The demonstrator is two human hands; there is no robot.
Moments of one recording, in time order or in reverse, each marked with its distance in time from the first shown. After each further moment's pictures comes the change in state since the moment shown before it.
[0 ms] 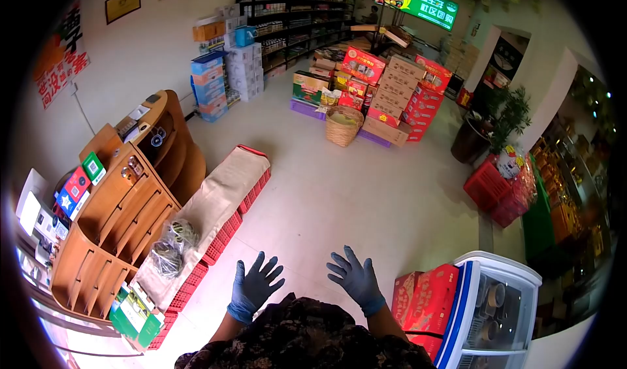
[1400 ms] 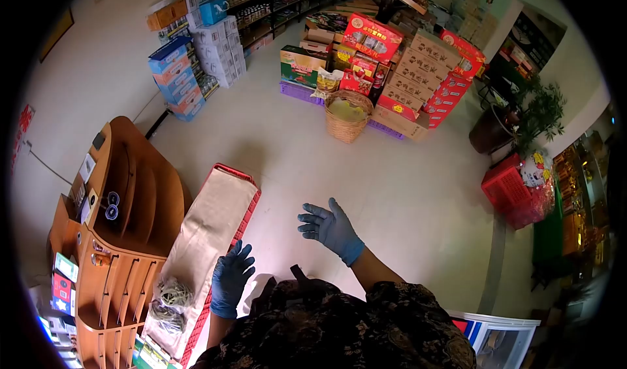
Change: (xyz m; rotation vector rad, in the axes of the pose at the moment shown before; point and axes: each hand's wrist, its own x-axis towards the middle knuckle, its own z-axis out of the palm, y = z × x) left_hand 0.508 0.230 -0.036 0.236 0.229 0.112; right_hand 0.619 -0.178 -0.150 0.291 0.013 0.330
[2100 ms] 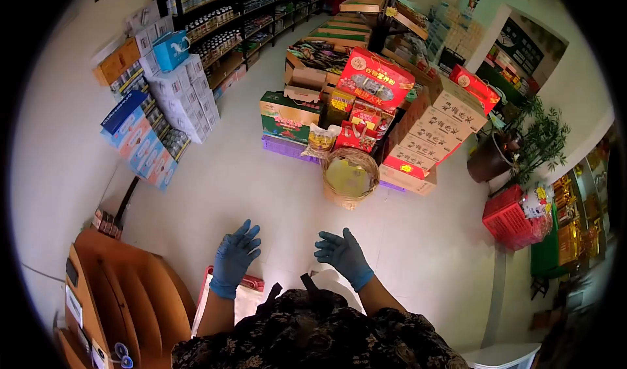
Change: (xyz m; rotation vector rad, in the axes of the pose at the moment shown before) left_hand 0.640 0.242 0.024 0.003 -0.283 -0.121; right_hand 0.434 -0.309 -0.040 -0.046 0.176 -0.206
